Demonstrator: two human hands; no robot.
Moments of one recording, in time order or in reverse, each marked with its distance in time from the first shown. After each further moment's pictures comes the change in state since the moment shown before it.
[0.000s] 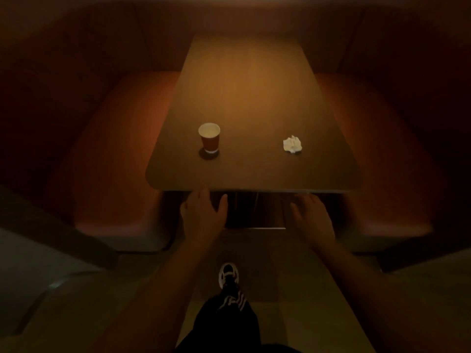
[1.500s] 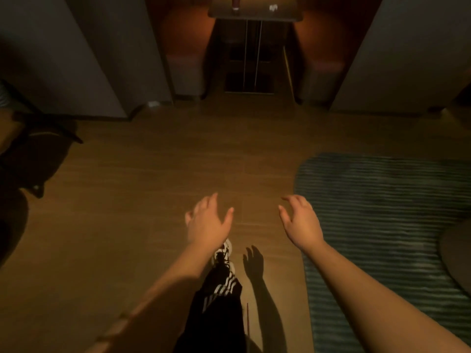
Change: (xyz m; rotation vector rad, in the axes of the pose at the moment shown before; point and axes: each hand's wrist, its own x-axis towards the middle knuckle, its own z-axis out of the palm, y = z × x) left_hand -1.470 -0.198 -0.365 0.214 -0.259 -0.018; right_hand -1.501 0.089 -0.132 -0.051 -0.078 -0.077
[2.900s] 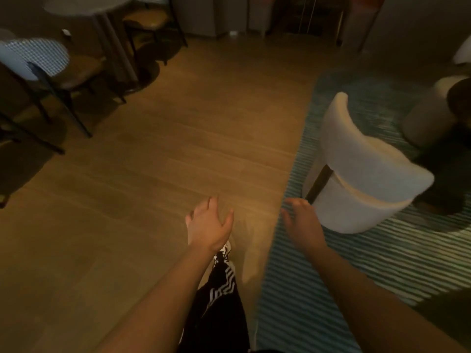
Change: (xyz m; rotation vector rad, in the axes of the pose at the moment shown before) left_hand -1.543 0.020 0.162 -0.002 0.132 -0.263; right_hand -1.456 0.224 -0.189 0.079 -0.222 -0.199
